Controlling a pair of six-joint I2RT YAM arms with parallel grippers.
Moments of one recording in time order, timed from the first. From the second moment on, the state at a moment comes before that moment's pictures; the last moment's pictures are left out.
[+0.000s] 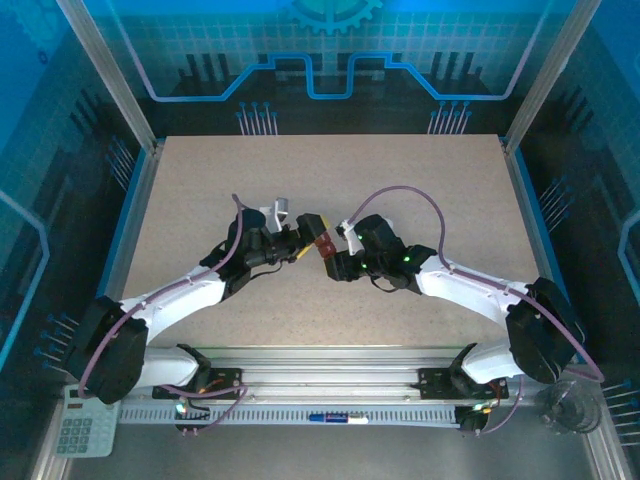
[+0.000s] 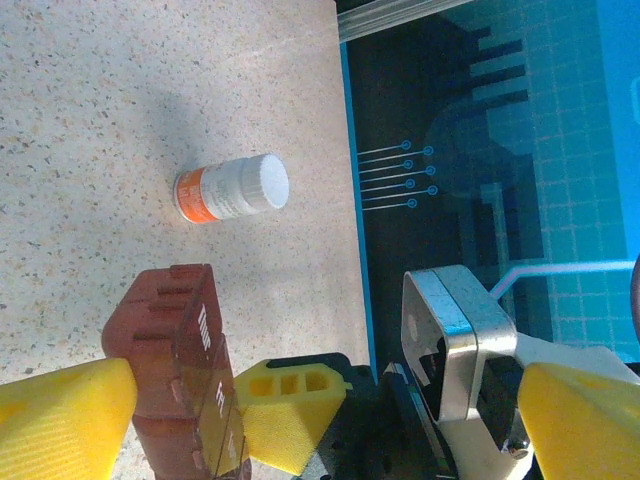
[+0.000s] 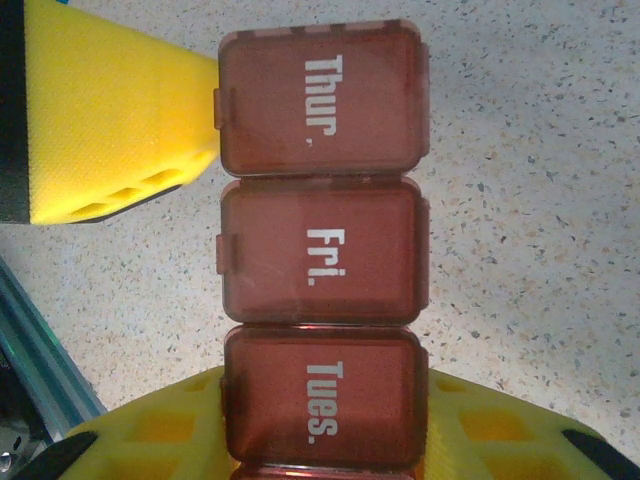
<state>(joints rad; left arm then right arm) -0.52 1.29 0.66 0.31 0.43 -1.14 0.74 1.40 0.85 -0.22 -0.21 0.41</state>
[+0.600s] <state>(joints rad) -0.53 1.30 0.67 0.31 0.42 -1.16 0.74 1.41 0.85 -0.22 -0.21 0.42</state>
